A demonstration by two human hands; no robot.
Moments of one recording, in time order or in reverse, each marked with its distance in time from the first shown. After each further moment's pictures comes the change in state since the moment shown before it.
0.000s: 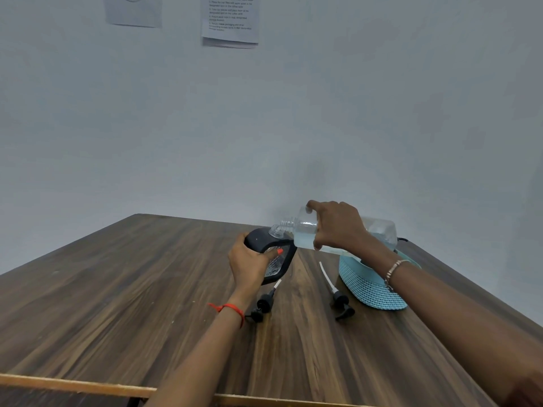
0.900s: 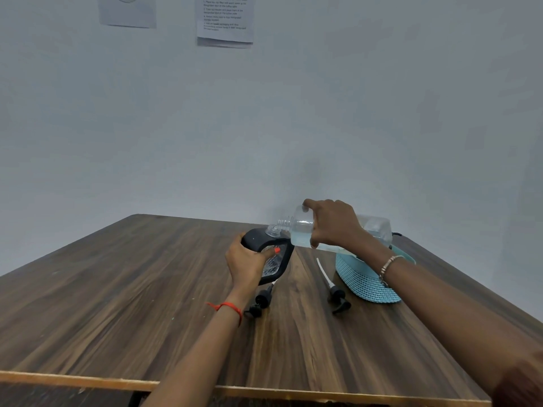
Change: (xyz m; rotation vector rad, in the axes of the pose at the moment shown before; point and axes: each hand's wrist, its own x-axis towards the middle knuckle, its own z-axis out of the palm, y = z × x) left_hand -0.007 0.003 -0.001 -0.014 0.018 -0.040; right_hand -0.008 -0.001 -0.004 0.021 -0.021 0.004
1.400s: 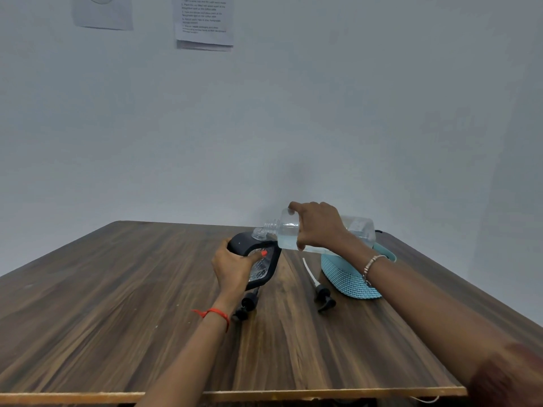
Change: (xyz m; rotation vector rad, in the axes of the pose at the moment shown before) left_hand -0.005 0.000 0.004 -0.004 -0.019 -0.019; right_hand -0.006 0.004 0.001 -0.002 -0.010 0.005
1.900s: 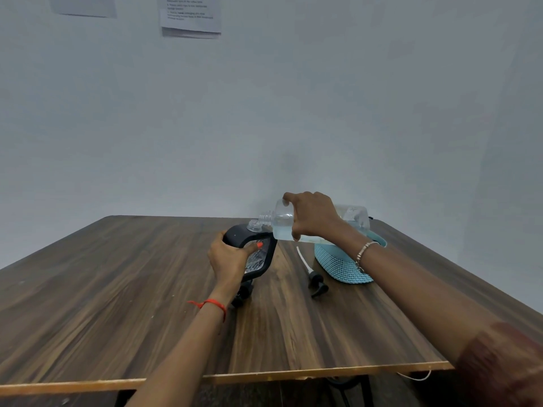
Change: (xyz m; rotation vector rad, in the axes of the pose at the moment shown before) left_hand -0.006 -0.003 0.001 0.005 -0.006 0.011; right_hand -0.006 0.002 0.000 0.005 -0.020 0.021
